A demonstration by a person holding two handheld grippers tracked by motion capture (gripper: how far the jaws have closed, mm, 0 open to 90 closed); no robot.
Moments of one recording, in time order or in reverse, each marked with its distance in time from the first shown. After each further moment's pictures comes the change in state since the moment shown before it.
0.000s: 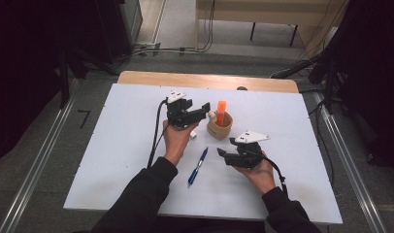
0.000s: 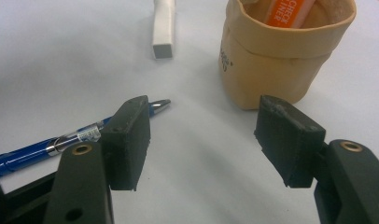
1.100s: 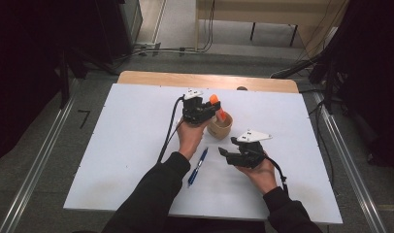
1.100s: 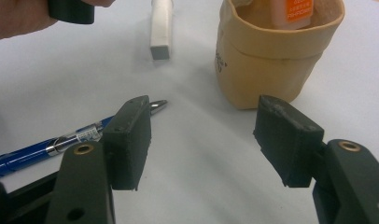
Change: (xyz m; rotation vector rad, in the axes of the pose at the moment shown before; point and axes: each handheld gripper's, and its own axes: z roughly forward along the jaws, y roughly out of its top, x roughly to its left) left arm -0.021 0.000 0.043 0.051 -0.120 0.015; right arm -0.004 0.000 -0.003 0.001 0.003 0.012
